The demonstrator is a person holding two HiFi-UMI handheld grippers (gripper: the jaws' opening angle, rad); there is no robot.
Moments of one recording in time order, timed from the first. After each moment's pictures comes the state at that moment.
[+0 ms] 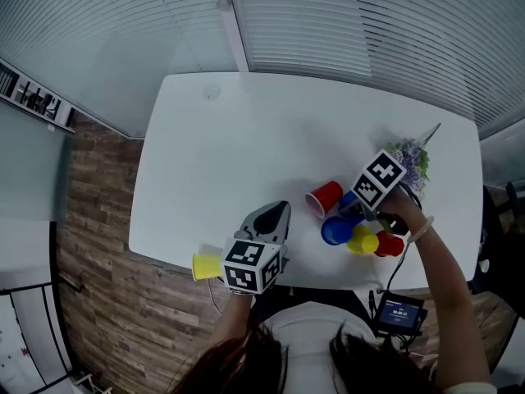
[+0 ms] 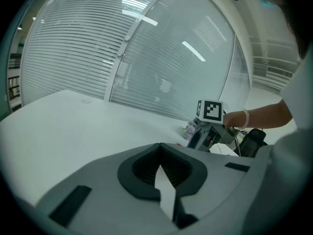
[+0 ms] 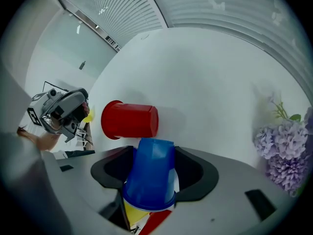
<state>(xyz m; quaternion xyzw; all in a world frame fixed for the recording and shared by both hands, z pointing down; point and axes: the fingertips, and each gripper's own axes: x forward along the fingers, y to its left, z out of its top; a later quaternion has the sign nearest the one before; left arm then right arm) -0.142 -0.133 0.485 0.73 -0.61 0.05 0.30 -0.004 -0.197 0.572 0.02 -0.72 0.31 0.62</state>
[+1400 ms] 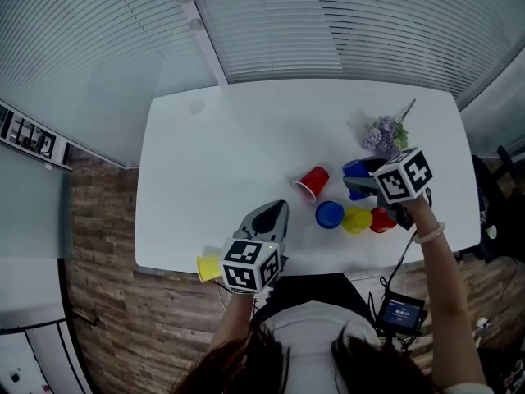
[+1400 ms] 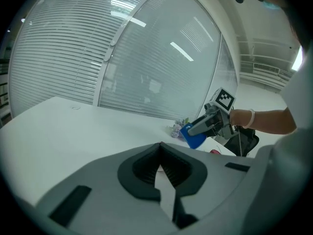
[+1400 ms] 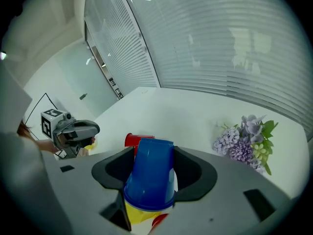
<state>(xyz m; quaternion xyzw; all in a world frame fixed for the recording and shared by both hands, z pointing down) -0.124 -0.120 0.466 0.77 -0.58 0.06 0.27 0.003 -0.230 0.482 0.15 -0.87 0.25 0.41</state>
